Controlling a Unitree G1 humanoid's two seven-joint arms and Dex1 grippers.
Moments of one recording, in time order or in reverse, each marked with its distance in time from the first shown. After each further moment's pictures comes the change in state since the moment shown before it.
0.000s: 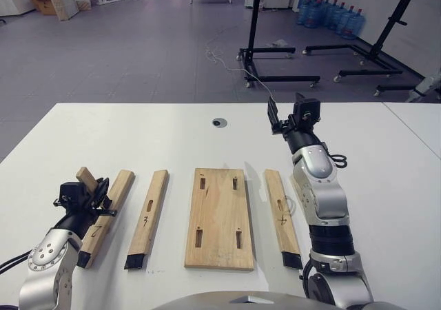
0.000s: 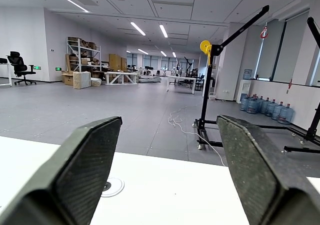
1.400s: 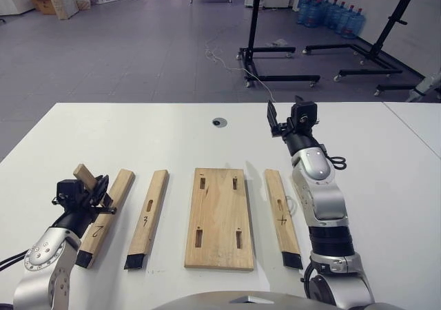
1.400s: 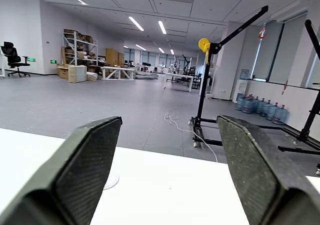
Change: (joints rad) left arm -0.006 0.010 0.021 -0.069 -0.047 0.066 0.016; right arm 0.011 -0.004 0.023 0.026 -0.031 -0.025 -0.003
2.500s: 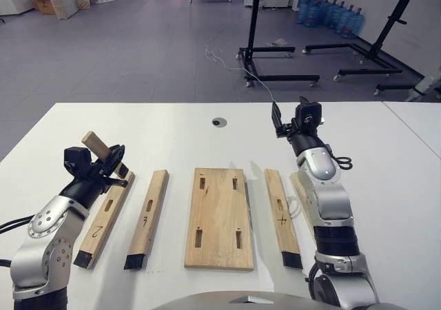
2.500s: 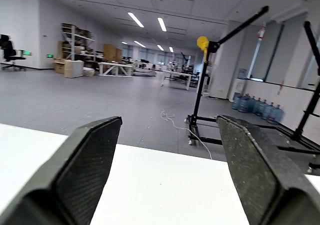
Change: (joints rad) left arm -0.139 0.069 -0.011 -0.090 -0.137 0.150 -0.042; right arm -0.007 -0.014 -0.043 0.026 0.000 -0.013 -0.019
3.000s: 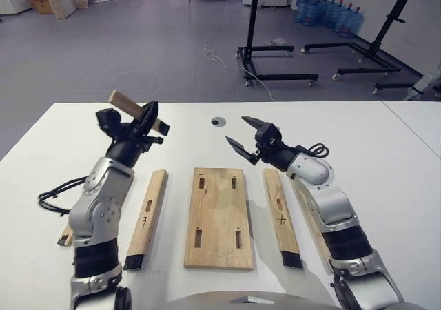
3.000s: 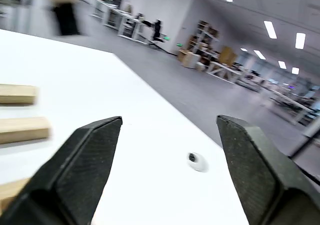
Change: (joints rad) left arm -0.267 -0.174 -0.088 0.000 -0.127 0.011 0.087; right arm 0.021 -0.204 0.212 -0.033 0.039 -0.064 0.466
